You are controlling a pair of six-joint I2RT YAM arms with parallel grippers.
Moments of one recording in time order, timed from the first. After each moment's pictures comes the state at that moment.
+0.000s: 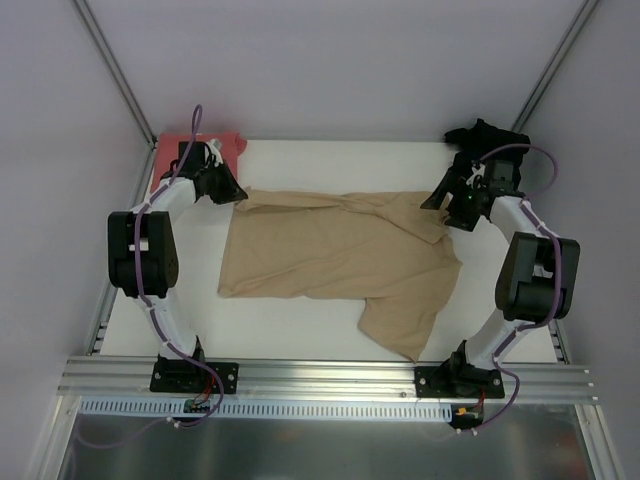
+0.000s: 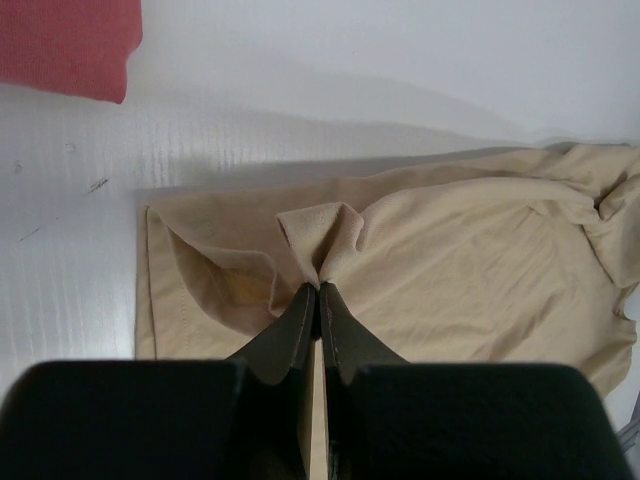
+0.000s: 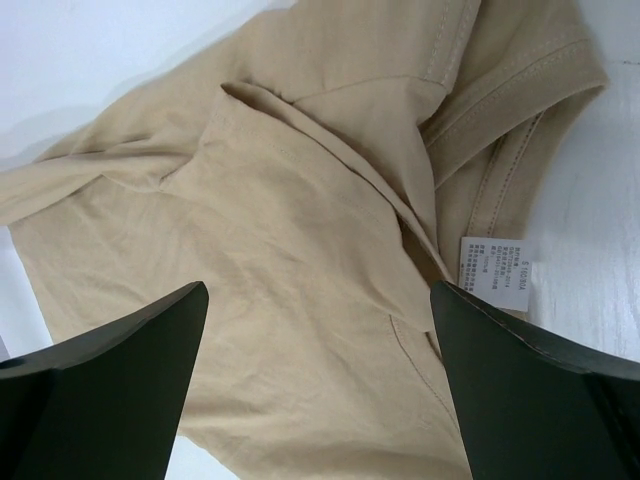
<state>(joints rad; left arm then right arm) 0.02 1.89 1.34 -0.30 0.43 -0.41 -0.14 1.73 1.19 -0.39 -0.44 0.36</state>
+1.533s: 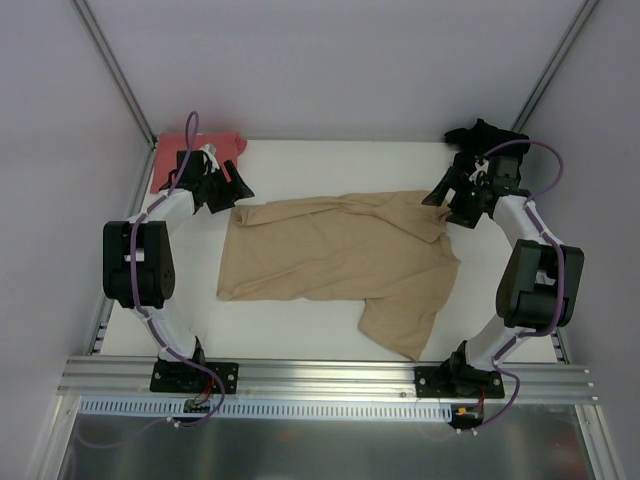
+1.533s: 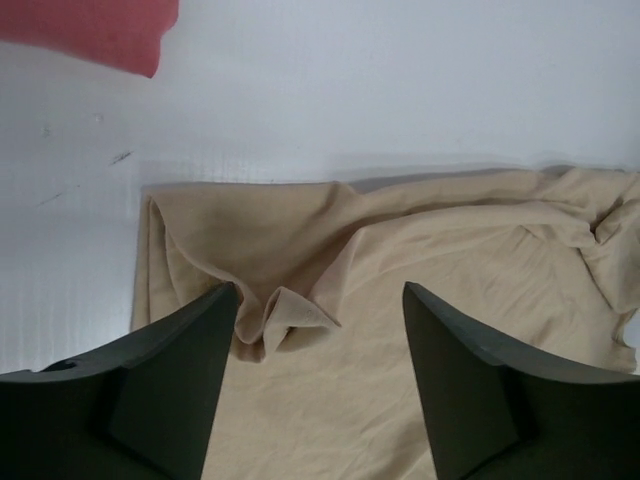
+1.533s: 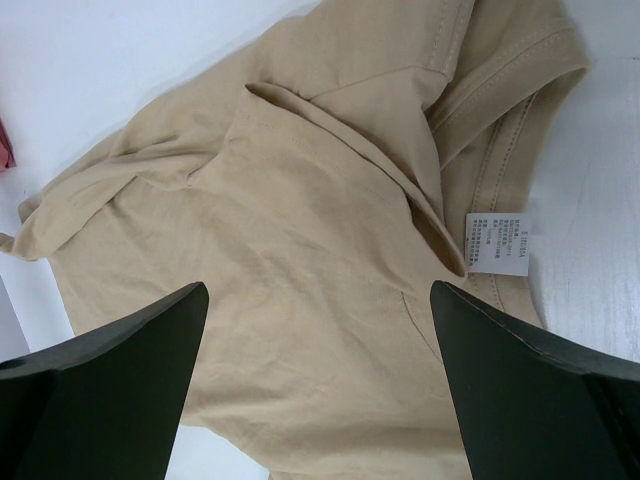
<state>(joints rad) 0.01 1.78 1.19 -0.18 0.36 -0.47 -0.14 1.68 1.21 -0.44 -0.45 0.38</state>
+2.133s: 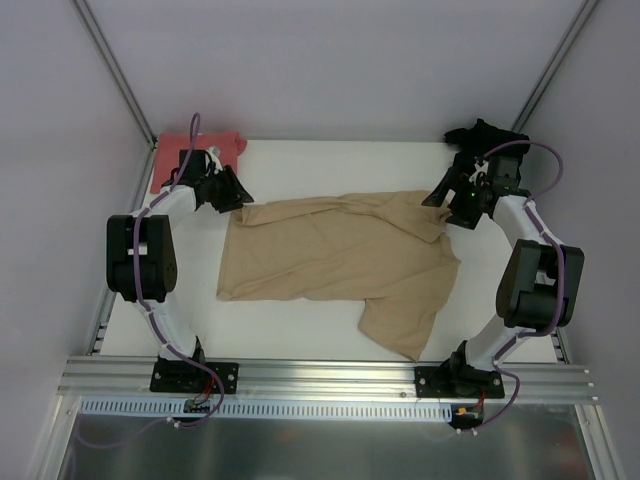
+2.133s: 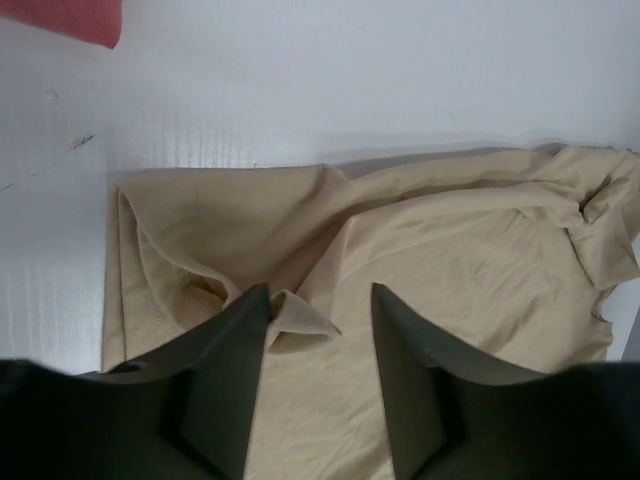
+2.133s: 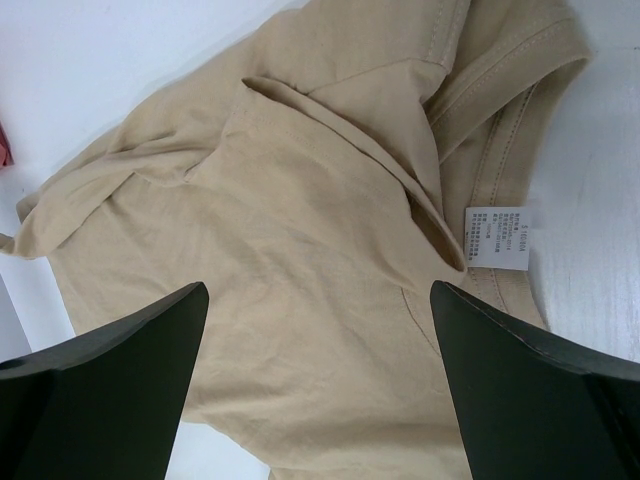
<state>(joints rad) 0.01 1.84 1.24 -0.24 0.44 -0.48 -0.14 1.68 1.21 -0.45 -0.45 0.38</state>
